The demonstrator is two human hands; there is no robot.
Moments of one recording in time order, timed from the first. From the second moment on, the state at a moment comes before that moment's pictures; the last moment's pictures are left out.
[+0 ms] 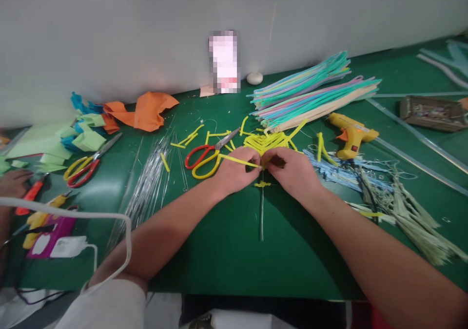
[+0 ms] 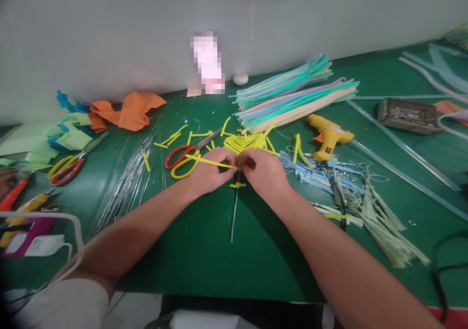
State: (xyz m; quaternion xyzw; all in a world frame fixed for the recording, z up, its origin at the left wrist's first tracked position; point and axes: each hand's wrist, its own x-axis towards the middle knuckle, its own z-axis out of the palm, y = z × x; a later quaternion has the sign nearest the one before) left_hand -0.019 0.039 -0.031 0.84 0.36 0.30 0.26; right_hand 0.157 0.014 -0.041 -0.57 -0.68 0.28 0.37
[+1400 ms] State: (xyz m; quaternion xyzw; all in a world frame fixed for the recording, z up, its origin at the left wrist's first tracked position) left_hand -0.021 0.041 -0.034 0.80 0.36 0.35 0.33; right_hand 0.163 0.011 -0.037 -0.58 -0.67 0.26 0.37
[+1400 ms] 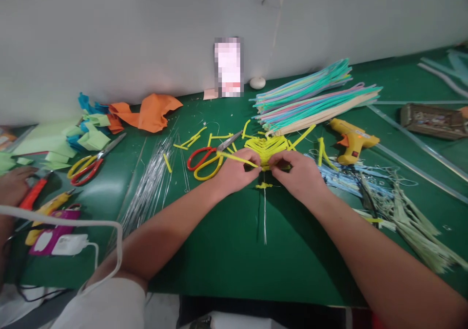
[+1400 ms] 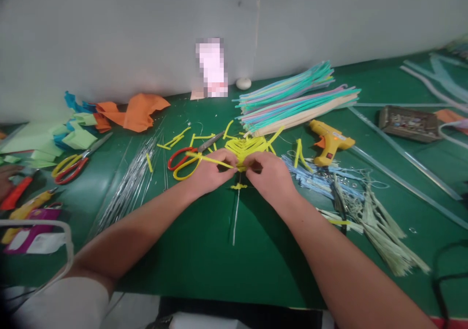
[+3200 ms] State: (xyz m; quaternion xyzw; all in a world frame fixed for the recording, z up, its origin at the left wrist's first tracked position) left_hand -0.019 0.026 -0.030 0.35 0.44 0.62 0.55; right_hand 0.148 -0.009 -0.014 -0.60 -0.53 0.32 0.50
